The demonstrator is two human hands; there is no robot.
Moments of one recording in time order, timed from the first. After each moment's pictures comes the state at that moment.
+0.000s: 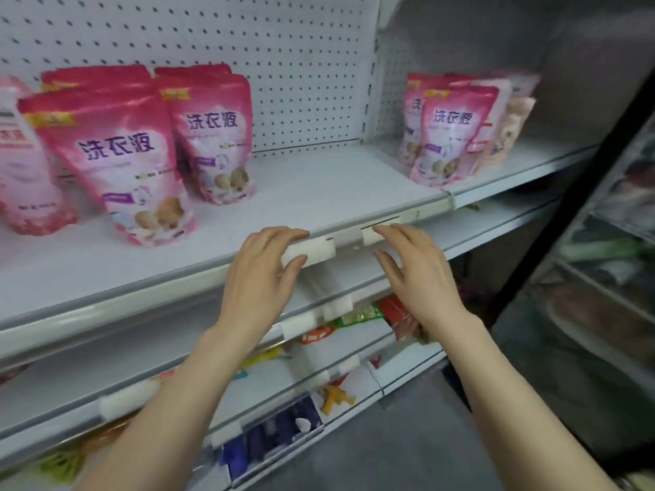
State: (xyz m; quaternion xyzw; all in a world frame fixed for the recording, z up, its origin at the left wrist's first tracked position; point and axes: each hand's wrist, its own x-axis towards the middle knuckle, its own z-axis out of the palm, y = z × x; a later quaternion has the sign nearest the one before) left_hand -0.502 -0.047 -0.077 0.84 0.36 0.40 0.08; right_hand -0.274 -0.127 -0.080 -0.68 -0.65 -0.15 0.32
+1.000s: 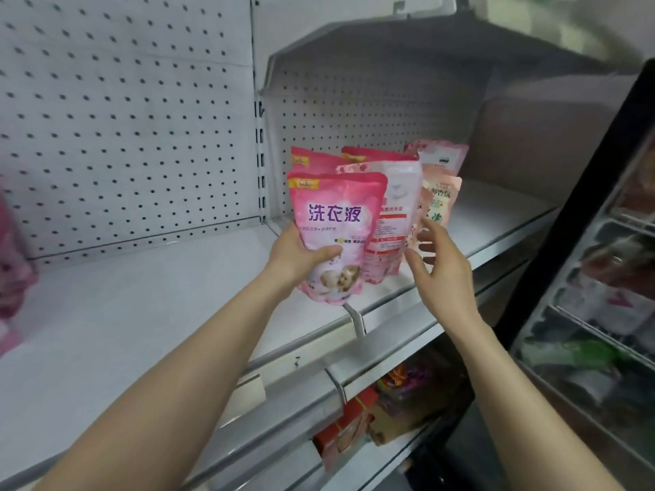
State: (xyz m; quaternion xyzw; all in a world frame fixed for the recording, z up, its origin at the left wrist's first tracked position) left_hand -0.112 0.156 -0.018 0.69 0.35 0.38 0.51; right_hand 0.063 0.009 -0.023 -0.73 -0.49 -0.09 0.47
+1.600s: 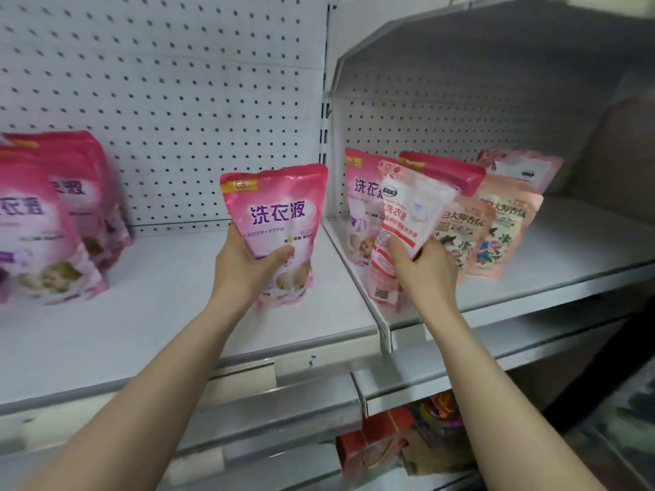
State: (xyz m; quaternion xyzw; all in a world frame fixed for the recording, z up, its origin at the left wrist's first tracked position) left_hand -0.203 0.136 -0.028 0.59 0.53 0.52 0.30; right_hand 0.043 0.083 -0.021 -0.71 -0.50 0.04 0.49
